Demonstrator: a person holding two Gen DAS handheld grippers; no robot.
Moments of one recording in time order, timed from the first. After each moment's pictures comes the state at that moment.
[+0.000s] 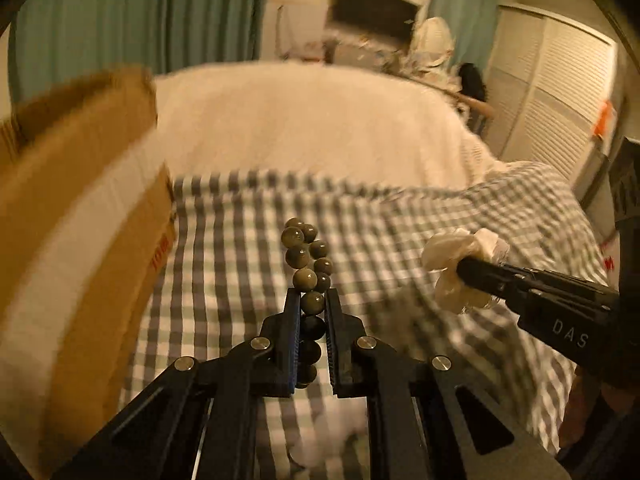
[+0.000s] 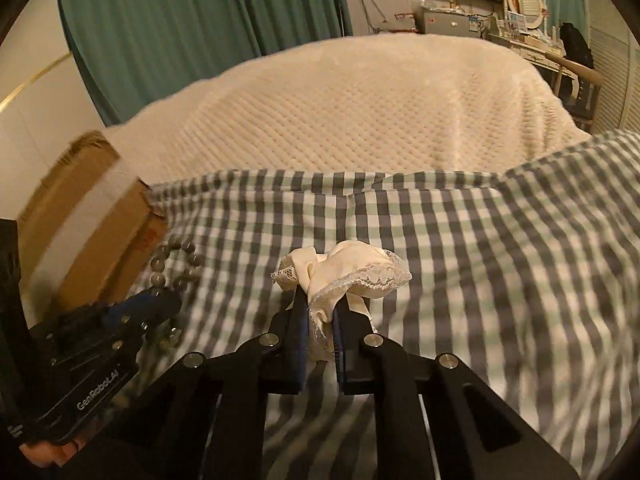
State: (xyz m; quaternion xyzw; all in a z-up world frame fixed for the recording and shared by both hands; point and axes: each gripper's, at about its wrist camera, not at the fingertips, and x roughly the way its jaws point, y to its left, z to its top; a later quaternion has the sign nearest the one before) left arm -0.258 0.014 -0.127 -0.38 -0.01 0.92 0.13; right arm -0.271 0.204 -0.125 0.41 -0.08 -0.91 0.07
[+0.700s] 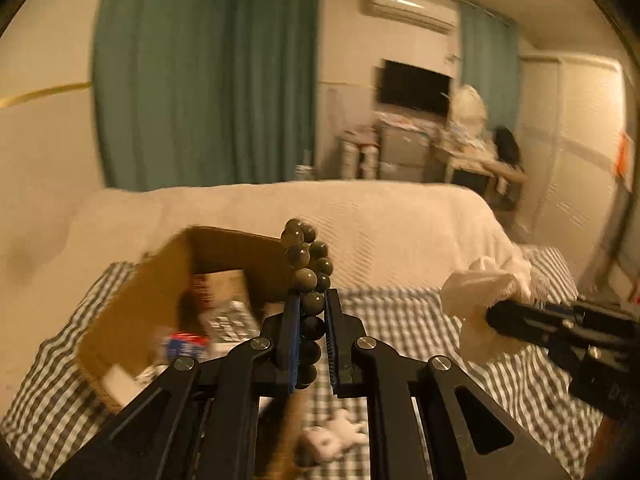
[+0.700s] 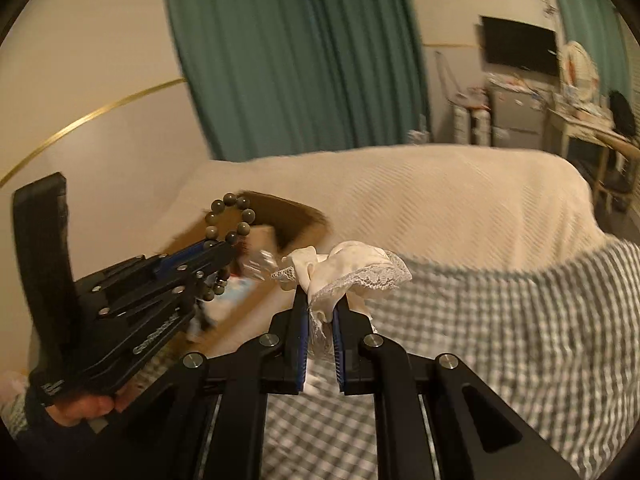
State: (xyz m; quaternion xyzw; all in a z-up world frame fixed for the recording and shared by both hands) left arm -0.175 -0.102 0.031 -0.26 -0.02 0.96 0.02; right arm -0.174 0.085 0.040 0.31 -0.04 -0.93 0.21
